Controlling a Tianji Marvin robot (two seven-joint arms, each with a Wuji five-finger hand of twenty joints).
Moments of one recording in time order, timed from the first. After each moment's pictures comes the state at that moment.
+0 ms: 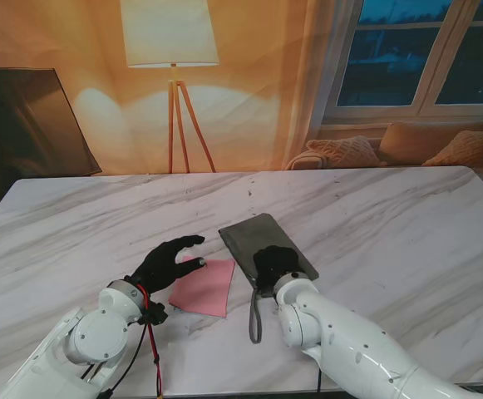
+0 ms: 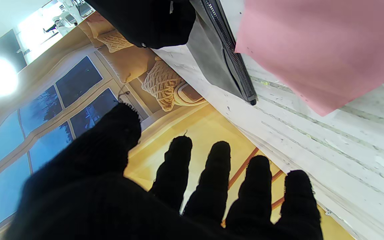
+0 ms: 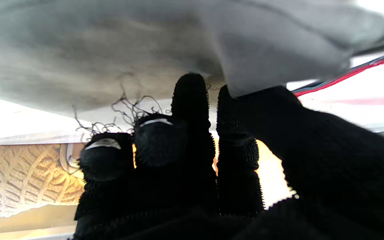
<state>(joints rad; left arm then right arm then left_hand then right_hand) 1.57 -1.13 -1.19 -1.63 0.33 -0.01 -0.01 -1.11 -1.22 0.58 -1.13 -0.74 0.36 -0.26 0.65 -0.30 0.58 -0.03 0.45 0.13 0.21 0.37 0.42 0.24 0.22 0.36 0.19 0.28 0.19 0.50 -0.06 0.29 0.24 0.88 0.64 -0.77 1.24 -0.35 0.81 -0.10 1.16 0.56 0.99 0.04 0.81 0.63 1.06 -0.06 1.42 0.66 0.64 0.04 1.64 0.81</state>
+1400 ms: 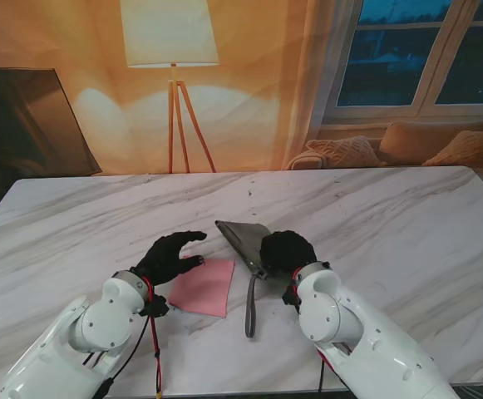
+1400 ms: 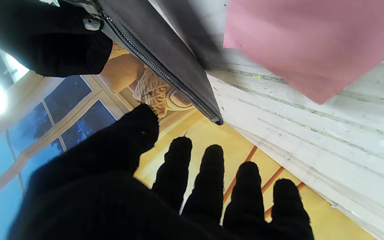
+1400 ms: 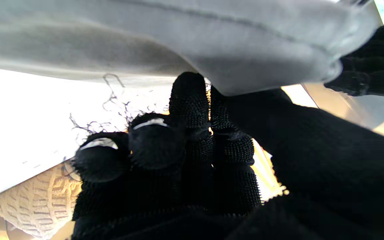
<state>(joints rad) 1.51 -1.12 -1.16 -1.60 0.40 0.04 -0.04 -1.36 -1.17 0.94 -1.51 -0.56 0.23 -0.15 0.69 -0.35 0.77 -0.03 0.43 0.14 0.23 0.37 0.36 0.16 0.24 0.35 0.16 0.16 0.13 0.41 -0.08 0.15 0.16 0.70 0.70 -0.78 1.20 -0.35 0.90 -0.04 1.02 0.62 1.07 0.04 0.84 0.68 1.13 -0.04 1.41 0.64 0.69 0.06 1.65 0.75</state>
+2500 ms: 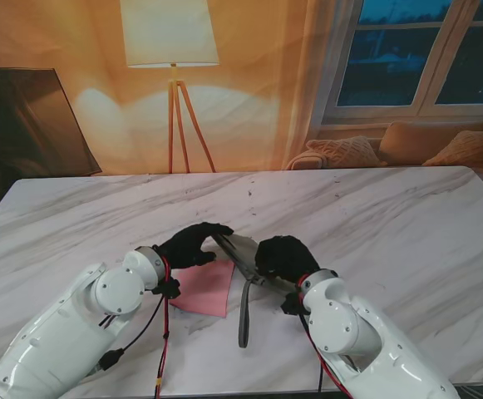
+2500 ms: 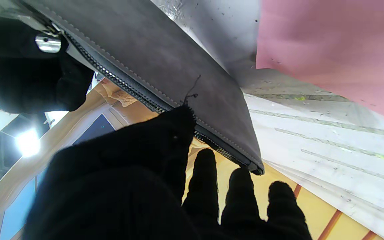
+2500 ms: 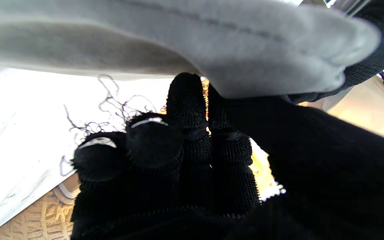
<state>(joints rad) 1.26 -1.10 -0.98 -1.44 0.32 -0.05 -0.19 -1.49 -1.16 1.04 -1.66 -0.45 0.17 -0.09 0.83 -0.48 1.04 -0.04 0.35 0.11 0.31 0.36 0.31 0.06 0.26 0.29 0.11 0.07 0.13 0.35 -0.06 0.10 0.12 0.52 0.71 -0.77 1.19 -0.35 0.91 -0.02 1.00 0.64 1.07 0.06 0.82 0.71 1.13 -0.03 1.40 0.64 0.68 0.07 1.64 0.75</state>
